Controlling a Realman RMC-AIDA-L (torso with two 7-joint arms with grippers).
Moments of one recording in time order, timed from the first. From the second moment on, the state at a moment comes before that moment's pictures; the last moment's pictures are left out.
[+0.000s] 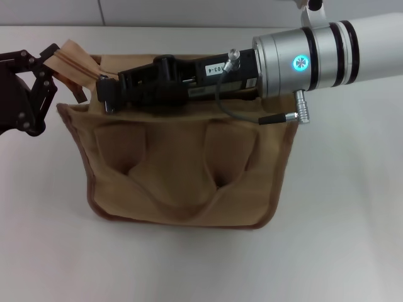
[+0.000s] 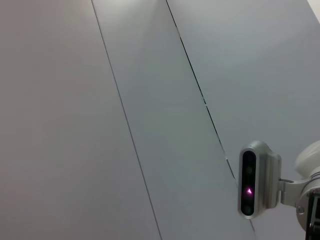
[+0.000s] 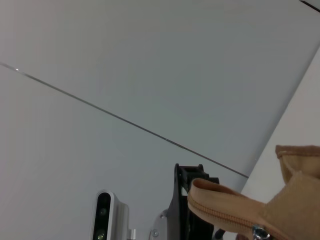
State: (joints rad) left arm -0.37 -2.07 0.32 0.52 1.70 1.93 -0.63; right arm 1.07 2.09 -1.00 -0.26 -1.66 -1.52 2.22
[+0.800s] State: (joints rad) left arm -0.37 -2.07 0.32 0.51 1.70 1.96 -0.61; right arm 1.05 2.09 -1.04 -0.28 -1.66 -1.49 2.20
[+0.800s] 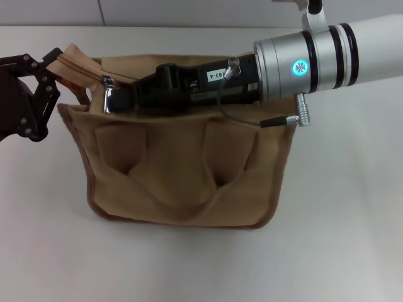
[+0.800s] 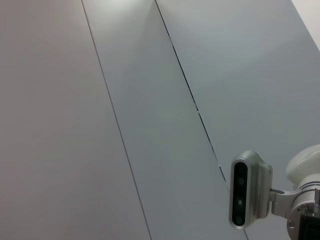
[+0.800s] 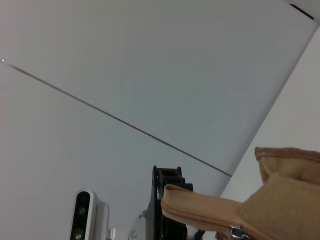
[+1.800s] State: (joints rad) left arm -0.37 -2.07 0.32 0.50 1.70 1.96 -0.62; right arm 1.00 2.09 -1.07 -0.38 -1.62 -1.50 2.29
